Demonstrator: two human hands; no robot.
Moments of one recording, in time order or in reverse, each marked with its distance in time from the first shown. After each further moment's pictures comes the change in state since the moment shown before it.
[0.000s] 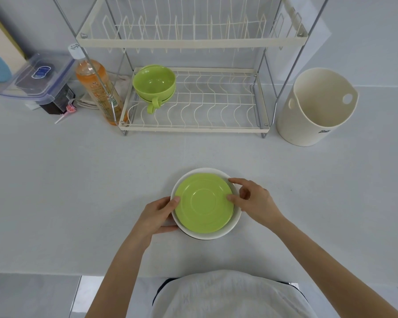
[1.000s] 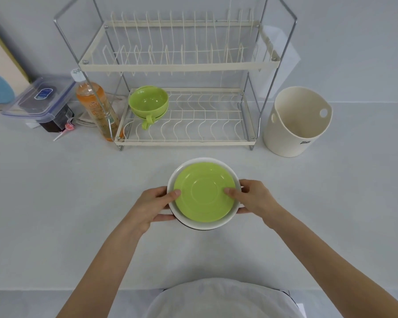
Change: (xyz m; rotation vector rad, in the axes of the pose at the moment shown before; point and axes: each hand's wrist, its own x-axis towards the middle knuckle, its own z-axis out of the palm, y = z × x) left_hand -0.008 0.050 0.010 0.036 -0.051 0.115; right_hand -0.007 -0.028 -0.029 0.297 -0.017 0.195
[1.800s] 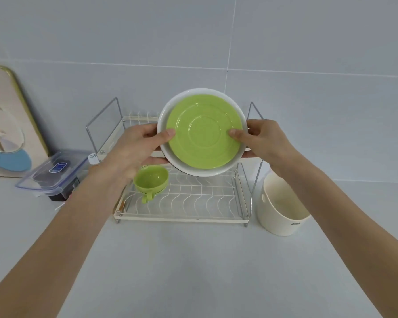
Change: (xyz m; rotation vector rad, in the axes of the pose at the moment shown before) left_hand -0.031 0.243 -0.012 0.000 0.125 0.648; right_hand -0.007 -0.235 -0.084 0.002 0.176 -0.626
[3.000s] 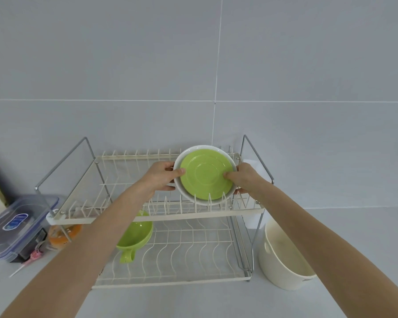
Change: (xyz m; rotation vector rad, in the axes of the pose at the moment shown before) left_hand 0.167 -0.046 0.051 0.237 -0.179 -0.193; right_hand 0.149 0.073 0.005 -0.211 0.007 0.431
